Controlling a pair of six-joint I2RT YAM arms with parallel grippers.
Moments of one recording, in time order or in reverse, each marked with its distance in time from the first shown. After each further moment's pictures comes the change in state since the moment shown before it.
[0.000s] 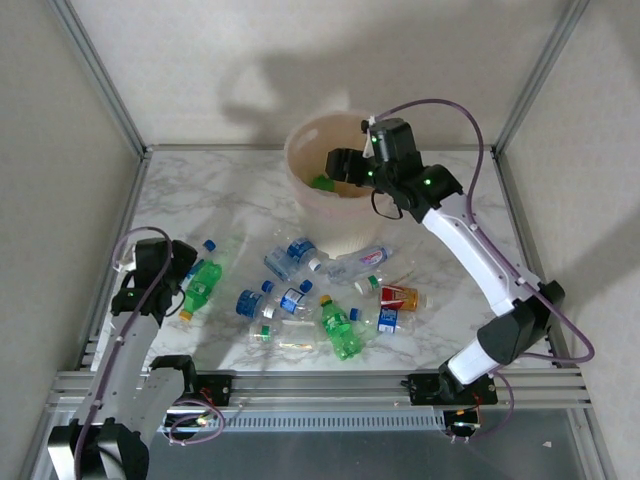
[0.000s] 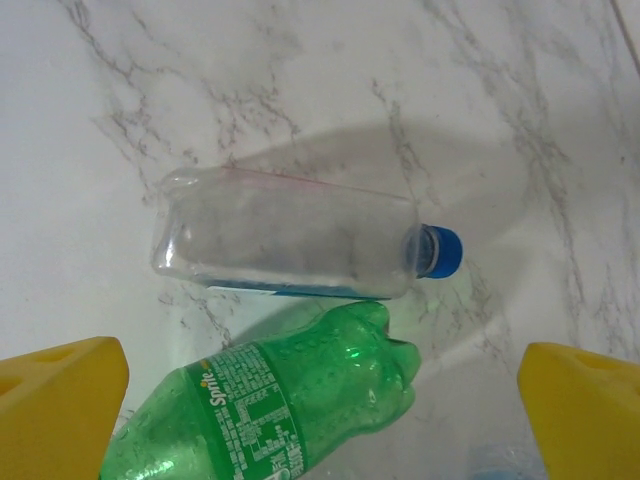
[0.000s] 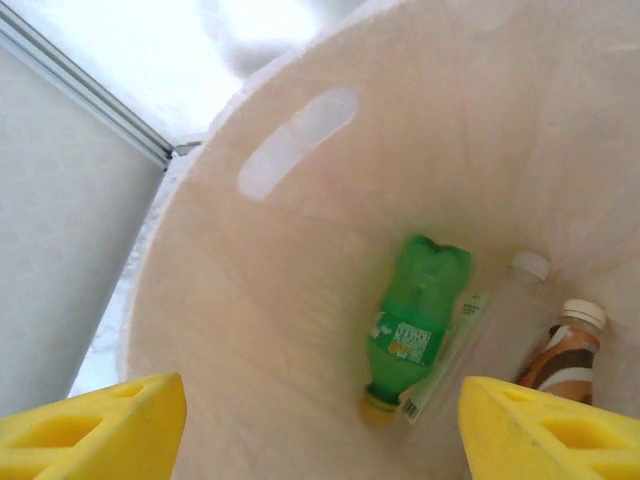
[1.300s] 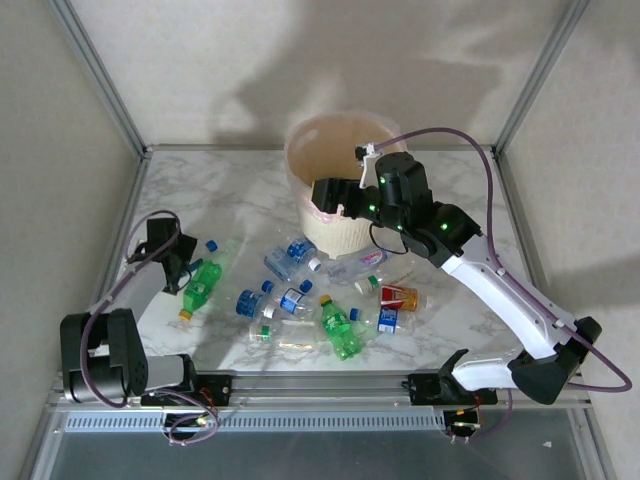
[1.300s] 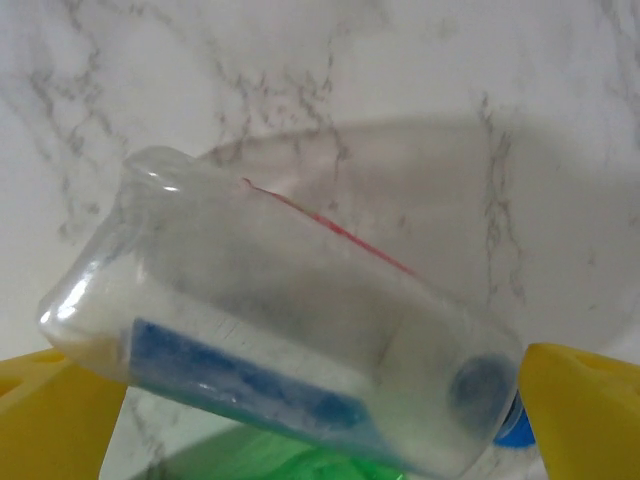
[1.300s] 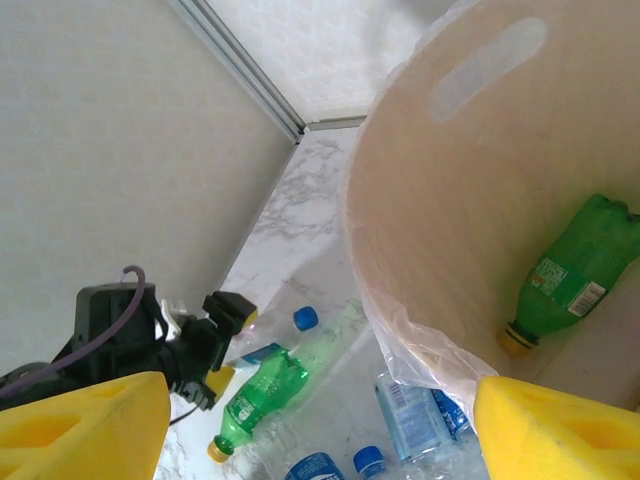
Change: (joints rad) left arm 0.065 0.512 0.110 0.217 0.022 -0.167; right arm 0.167 -0.229 -0.222 0.131 -0.055 0.072
